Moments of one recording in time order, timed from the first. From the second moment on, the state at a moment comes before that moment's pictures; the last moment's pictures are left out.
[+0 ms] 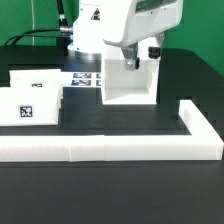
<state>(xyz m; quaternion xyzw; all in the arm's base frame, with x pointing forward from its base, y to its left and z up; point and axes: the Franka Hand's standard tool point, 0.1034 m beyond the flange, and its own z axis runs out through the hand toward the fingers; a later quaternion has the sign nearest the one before) 0.563 0.055 0.112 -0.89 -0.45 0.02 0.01</state>
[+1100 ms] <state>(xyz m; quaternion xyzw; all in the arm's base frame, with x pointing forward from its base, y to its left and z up) 0.523 0.054 0.127 -0.93 -0.37 0.01 0.00</state>
